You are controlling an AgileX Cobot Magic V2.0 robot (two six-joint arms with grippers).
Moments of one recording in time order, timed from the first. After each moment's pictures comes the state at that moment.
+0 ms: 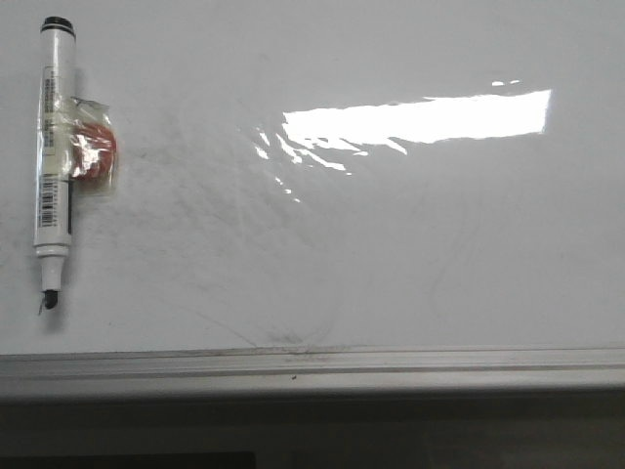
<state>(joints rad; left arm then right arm) -0.02 0.00 -0.01 -0.02 0.33 0.03 -0.14 -0.01 0.01 -0.07 0.32 0.14</state>
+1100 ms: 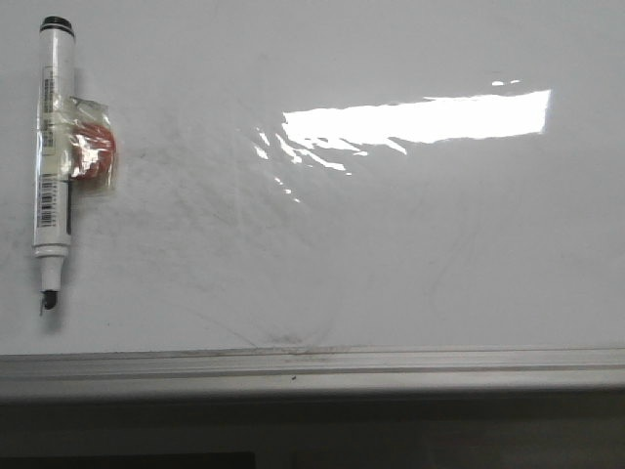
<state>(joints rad) -0.02 0.00 -0.01 -0.13 0.14 0.03 -0.14 -0.01 0.01 -0.07 0.11 0.14</state>
